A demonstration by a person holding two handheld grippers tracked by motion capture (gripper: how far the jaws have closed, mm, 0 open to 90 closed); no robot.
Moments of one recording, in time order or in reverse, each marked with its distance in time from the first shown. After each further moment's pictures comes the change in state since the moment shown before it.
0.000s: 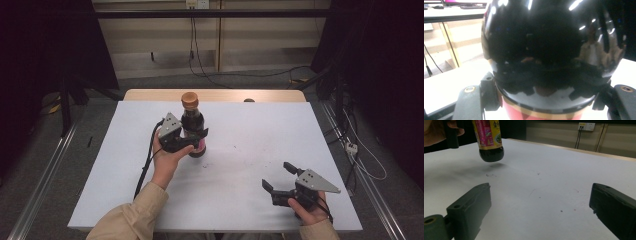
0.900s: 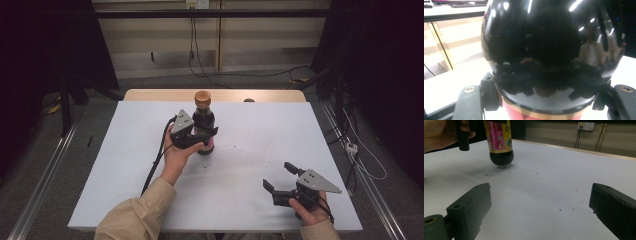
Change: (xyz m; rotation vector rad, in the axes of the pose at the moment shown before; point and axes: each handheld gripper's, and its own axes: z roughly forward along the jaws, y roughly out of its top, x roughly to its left) left arm -0.005 0.000 0.032 0.023 -0.036 0.029; right arm -0.002 -0.001 -0.002 0.001 -0.003 0.008
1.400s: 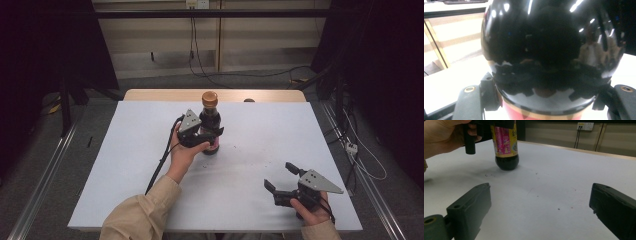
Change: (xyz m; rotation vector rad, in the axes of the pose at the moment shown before) left arm -0.005 -0.003 0.020 0.016 -0.023 -0.002; right arm -0.002 -0.001 -0.002 -0.007 0.000 0.007
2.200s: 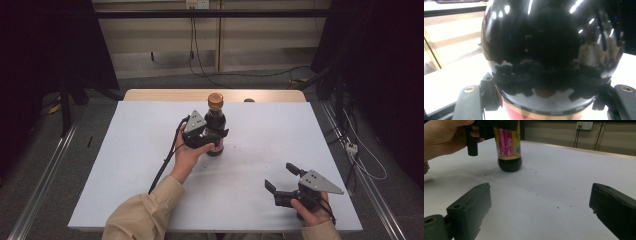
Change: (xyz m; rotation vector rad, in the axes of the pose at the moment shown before) left arm -0.007 -0.001 0.010 0.004 -0.027 0.018; right arm 0.000 -0.001 -0.001 0.004 -0.004 0.001
